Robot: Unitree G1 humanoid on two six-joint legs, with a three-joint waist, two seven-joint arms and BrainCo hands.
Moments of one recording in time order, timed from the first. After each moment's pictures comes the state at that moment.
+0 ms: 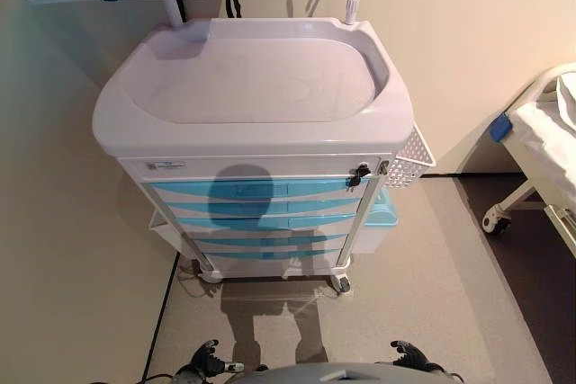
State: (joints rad) left arm 0.03 0.23 -0.25 1.24 0.08 -0.12 0.08; right arm 0.02 -0.23 0.30 1.26 -0.12 -0.12 -0.10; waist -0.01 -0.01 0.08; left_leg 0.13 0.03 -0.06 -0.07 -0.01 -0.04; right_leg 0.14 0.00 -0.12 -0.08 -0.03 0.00
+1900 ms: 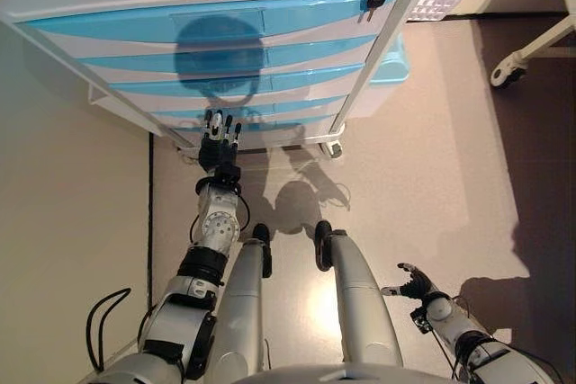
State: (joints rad) left arm -0.54 0.16 -0.08 0.51 -1.17 -0.31 0.06; right arm -0.19 -0.35 0.33 1.16 -0.12 -0.13 -0.14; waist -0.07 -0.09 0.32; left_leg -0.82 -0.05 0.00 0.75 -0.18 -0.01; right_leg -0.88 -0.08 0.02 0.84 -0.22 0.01
